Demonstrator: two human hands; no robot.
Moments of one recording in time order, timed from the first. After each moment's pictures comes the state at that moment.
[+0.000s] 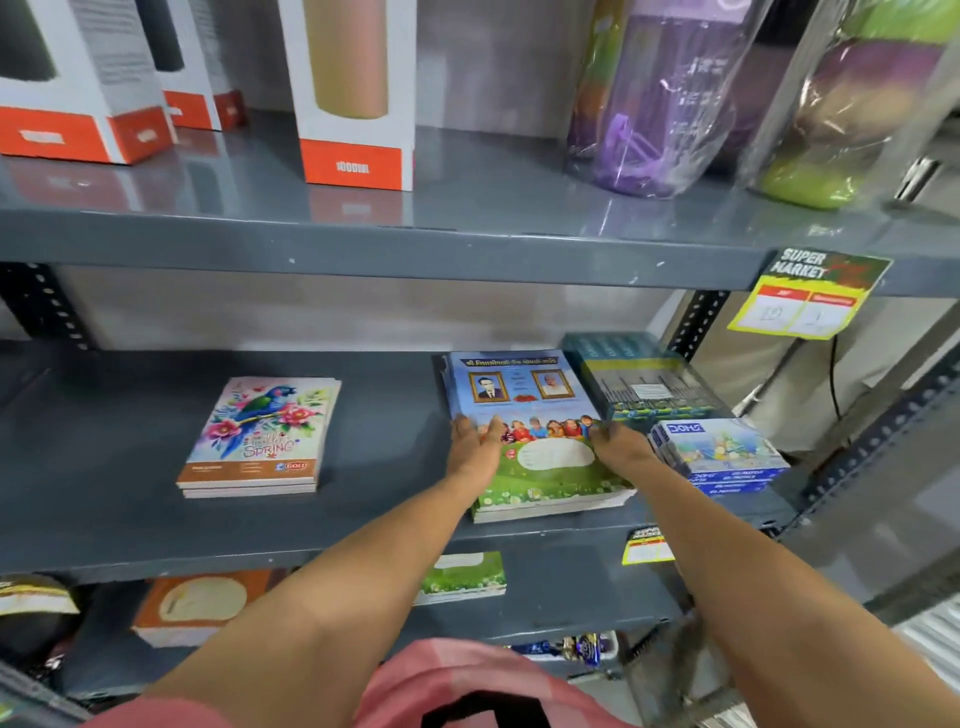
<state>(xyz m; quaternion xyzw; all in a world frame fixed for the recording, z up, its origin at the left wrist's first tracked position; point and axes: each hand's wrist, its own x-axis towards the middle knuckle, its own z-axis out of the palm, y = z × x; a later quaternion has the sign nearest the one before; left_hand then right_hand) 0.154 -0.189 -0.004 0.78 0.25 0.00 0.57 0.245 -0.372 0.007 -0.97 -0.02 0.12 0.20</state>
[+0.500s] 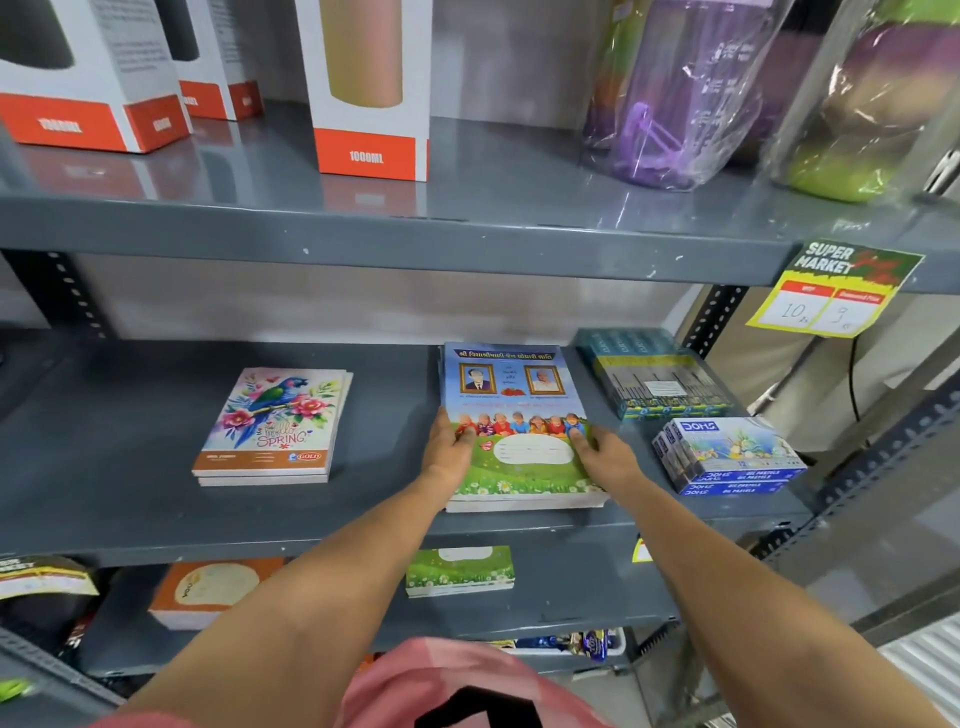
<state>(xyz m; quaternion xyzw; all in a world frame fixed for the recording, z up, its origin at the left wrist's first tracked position) 0.135 -0.155 -0.009 0.74 0.26 0.06 0.61 0.216 -0.350 -0.009 -0.94 -0.04 0.11 0.31</state>
